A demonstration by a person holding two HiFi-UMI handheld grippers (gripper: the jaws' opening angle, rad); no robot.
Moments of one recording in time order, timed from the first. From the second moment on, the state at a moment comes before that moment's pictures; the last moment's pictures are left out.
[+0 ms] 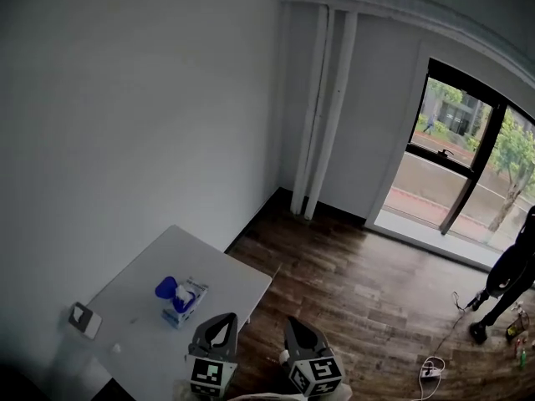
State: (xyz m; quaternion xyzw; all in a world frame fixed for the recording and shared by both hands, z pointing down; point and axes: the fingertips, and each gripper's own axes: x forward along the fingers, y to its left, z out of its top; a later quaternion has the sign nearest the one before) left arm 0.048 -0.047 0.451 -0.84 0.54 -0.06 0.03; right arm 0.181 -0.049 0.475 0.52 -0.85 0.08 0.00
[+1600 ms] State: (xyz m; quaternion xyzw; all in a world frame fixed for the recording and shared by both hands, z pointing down) left arm -0.081 -0.151 0.450 -0.51 0.86 -0.09 -0.02; right arm -0.014 -0.251 0.492 0.06 -0.99 0.12 0.06
